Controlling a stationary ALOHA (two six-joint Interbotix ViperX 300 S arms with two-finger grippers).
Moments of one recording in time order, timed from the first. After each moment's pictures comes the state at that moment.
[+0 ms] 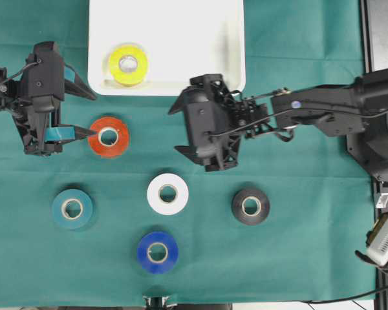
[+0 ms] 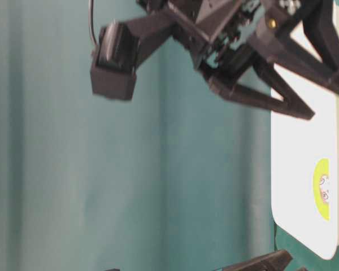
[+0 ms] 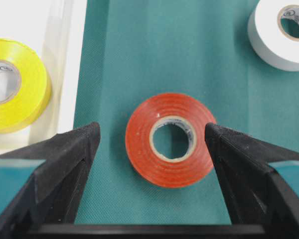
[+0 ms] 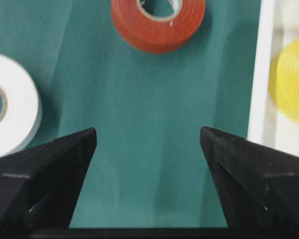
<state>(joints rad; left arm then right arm) 0.01 -0.29 0.96 -0.03 0.00 -0.04 0.05 -0.01 0.69 -0.34 0.06 0.32</state>
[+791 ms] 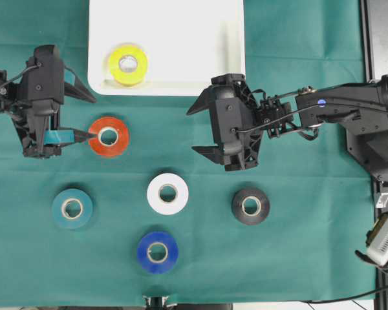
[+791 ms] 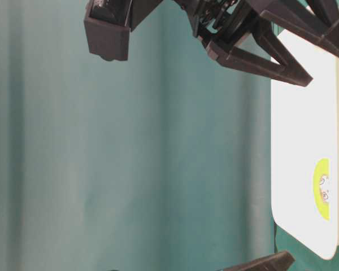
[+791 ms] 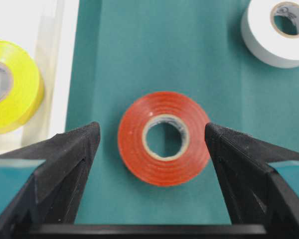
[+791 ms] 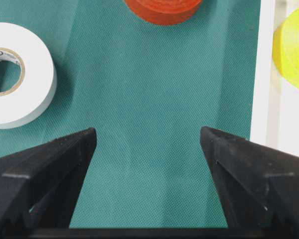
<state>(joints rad) -0.01 -0.29 0.96 -0.03 0.00 -0.04 0.05 -0.10 0.79 -0.34 0.02 0.34</state>
